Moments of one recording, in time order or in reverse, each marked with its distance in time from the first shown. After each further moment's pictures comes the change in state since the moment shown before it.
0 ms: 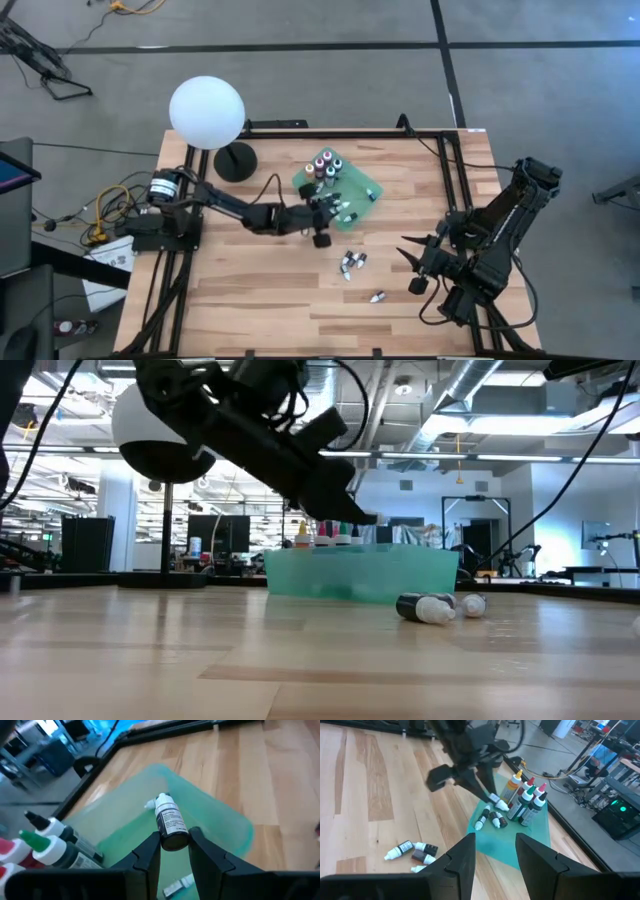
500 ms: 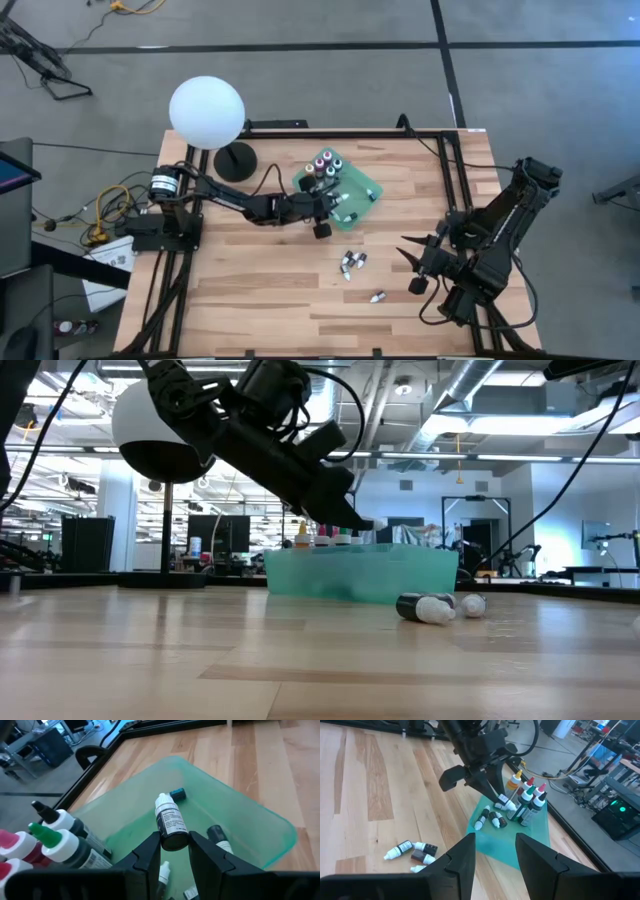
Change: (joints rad) left arm 0.084 0.000 0.000 -0.008 0.087 -0.015; right arm 0.000 0.000 0.000 -0.002 0.000 0.000
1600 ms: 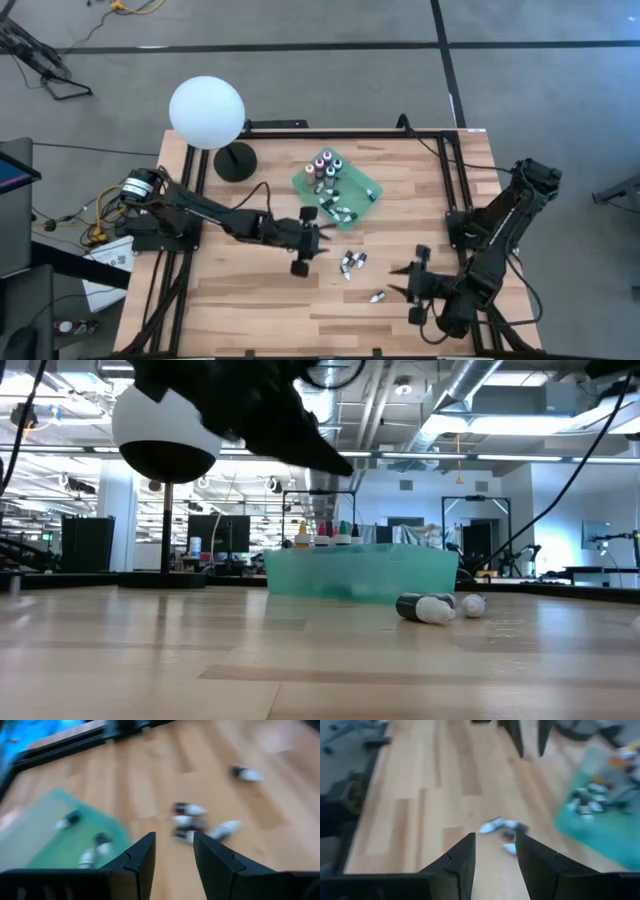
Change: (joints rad) left arm -0.211 -0.185 0.002 -0.269 0.225 0.058; right arm -0.007 0.015 -0.068 0.562 -0.275 -0.363
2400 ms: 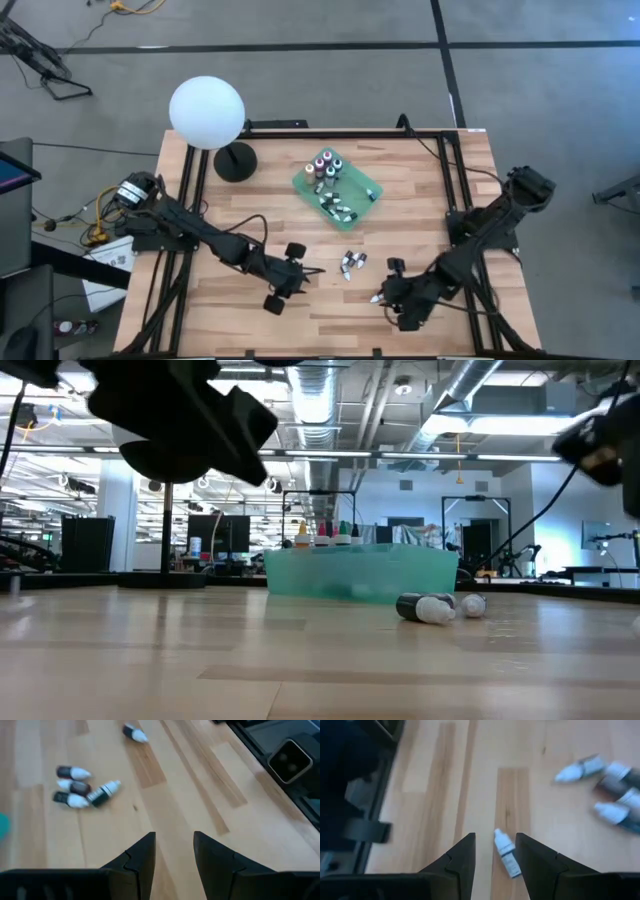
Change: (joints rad) left arm -0.242 -0.013 0.000 -0.202 0.085 -0.197; right arm -0.186 0.104 -0.158 0.412 -0.564 -0.237
